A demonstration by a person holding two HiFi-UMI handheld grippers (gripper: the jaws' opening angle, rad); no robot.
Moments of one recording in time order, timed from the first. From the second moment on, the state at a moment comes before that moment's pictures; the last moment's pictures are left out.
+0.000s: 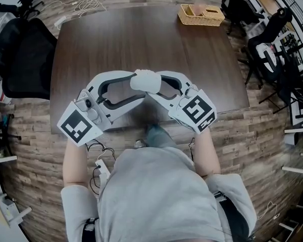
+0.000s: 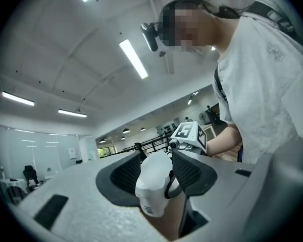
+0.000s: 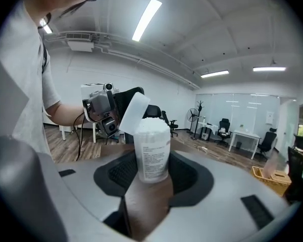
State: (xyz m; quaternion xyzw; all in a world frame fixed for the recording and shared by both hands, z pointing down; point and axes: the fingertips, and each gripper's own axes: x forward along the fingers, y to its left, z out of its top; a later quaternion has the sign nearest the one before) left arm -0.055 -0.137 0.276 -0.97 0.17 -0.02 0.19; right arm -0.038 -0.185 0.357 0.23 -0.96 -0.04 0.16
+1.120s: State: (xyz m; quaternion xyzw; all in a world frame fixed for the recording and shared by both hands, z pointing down) left arm -0.129 -0.194 0.282 -0.91 0.41 0.04 0.08; right arm -0.023 -0.213 0.339 0.36 -0.92 -0.06 0.11
